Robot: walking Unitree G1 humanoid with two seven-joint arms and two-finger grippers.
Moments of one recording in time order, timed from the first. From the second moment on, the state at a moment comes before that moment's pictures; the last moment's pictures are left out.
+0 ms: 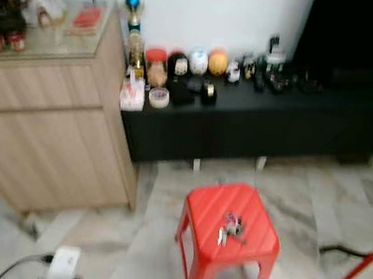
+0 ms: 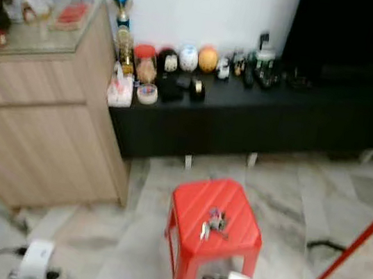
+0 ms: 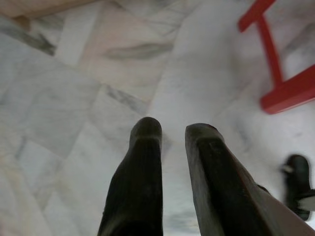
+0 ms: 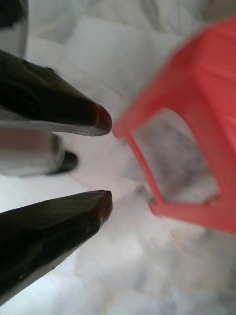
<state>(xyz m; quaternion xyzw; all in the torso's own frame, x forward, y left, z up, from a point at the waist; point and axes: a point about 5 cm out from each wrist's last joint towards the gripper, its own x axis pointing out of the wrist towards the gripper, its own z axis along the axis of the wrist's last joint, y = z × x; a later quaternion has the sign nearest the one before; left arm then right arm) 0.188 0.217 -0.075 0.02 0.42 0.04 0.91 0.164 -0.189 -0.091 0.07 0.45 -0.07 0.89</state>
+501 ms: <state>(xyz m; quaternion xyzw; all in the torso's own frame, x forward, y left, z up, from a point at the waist) 0.191 0.221 -0.072 0.03 0.42 0.04 0.91 0.173 -0.183 -0.088 0.07 0.44 -0.06 0.89</state>
